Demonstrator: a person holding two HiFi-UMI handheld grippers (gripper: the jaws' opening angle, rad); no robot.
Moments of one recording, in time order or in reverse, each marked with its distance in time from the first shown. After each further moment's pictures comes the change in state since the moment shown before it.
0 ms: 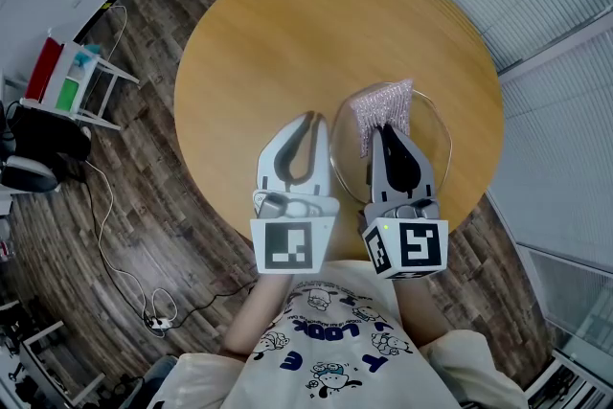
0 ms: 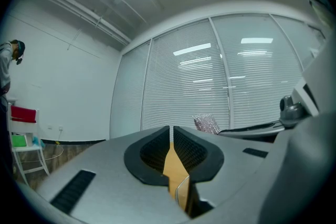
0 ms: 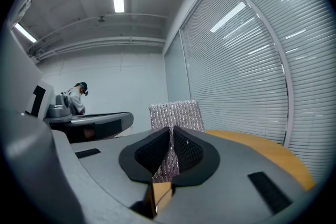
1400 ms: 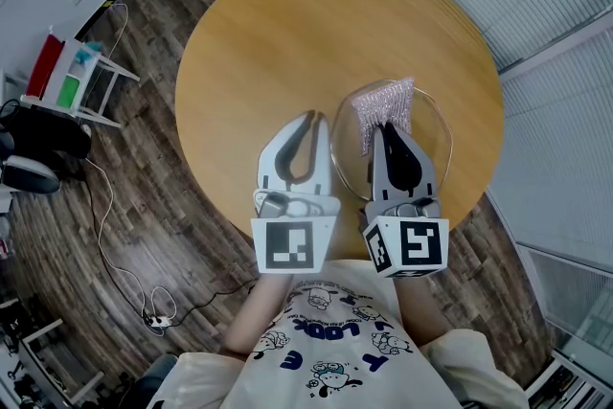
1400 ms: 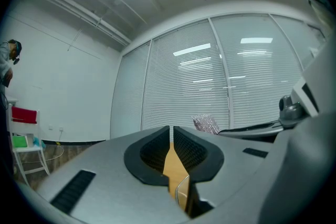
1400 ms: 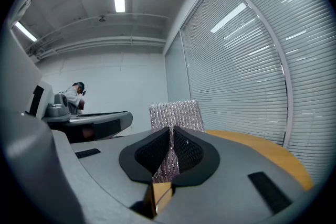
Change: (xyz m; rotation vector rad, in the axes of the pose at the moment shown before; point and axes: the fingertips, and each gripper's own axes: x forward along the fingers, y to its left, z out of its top) left arm -0.004 -0.001 0.002 0.014 -0.001 -0.002; right arm -0.003 0.001 0.002 -0.007 0.002 -0.004
